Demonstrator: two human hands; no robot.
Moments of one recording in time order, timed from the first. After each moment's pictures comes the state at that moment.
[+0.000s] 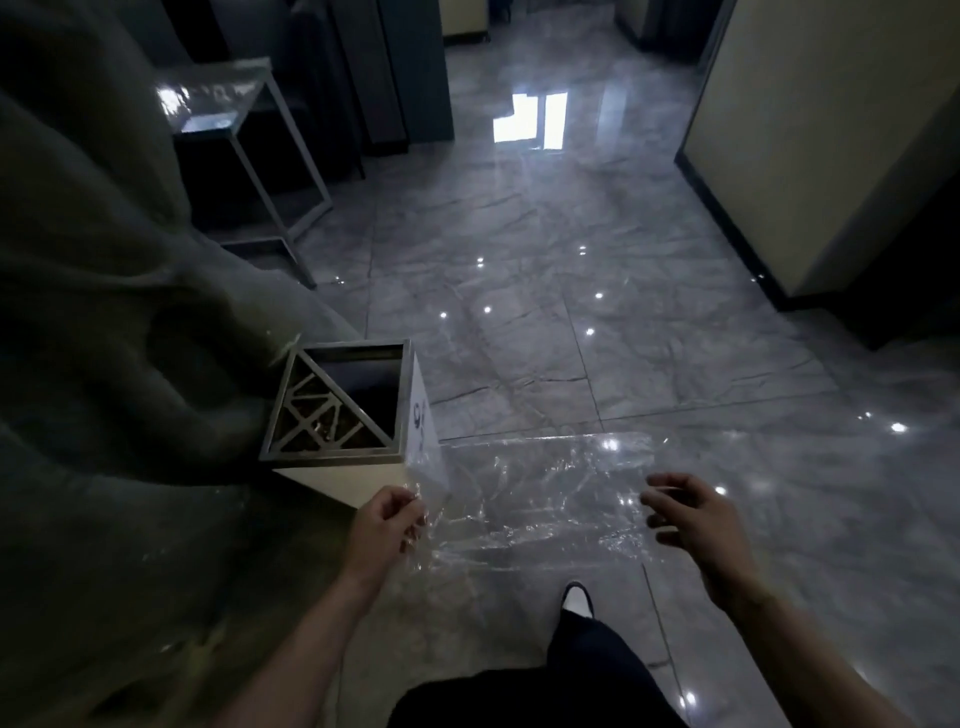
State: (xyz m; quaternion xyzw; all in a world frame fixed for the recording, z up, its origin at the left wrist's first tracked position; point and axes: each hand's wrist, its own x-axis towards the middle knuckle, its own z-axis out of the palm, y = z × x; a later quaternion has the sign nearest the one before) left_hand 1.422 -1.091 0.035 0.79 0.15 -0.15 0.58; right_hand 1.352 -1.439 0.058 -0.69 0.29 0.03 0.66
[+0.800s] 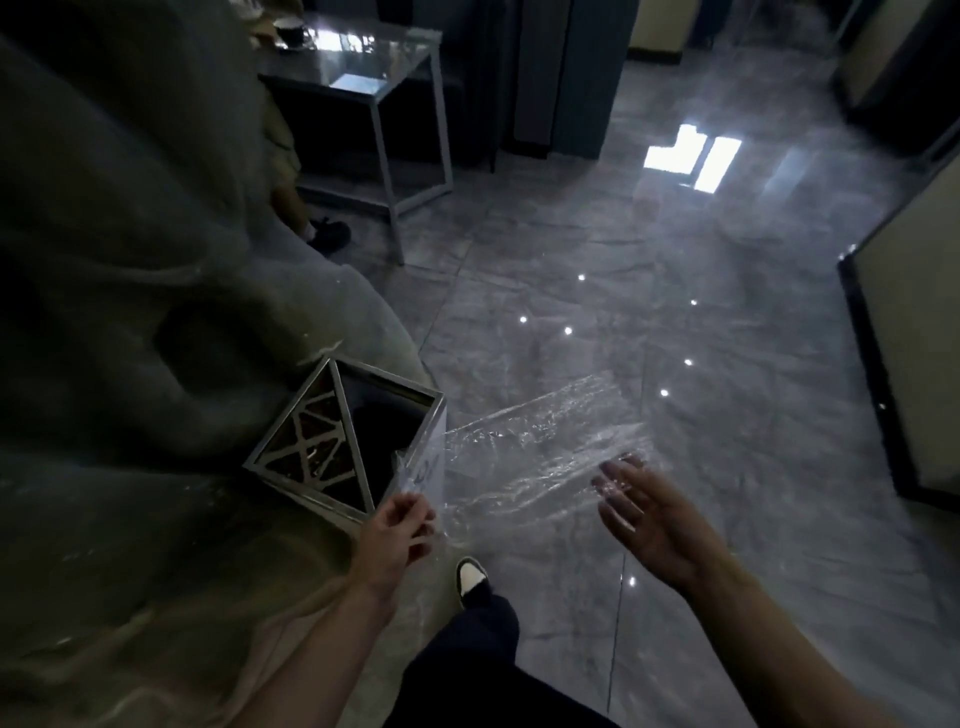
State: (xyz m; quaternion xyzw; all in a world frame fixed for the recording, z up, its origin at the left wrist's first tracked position) left_hand 1.562 -1.173 0.015 0.56 0.36 -0.03 0.75; right_hand 1.649 -1.466 0.070 -0.46 0.25 0.27 0.81
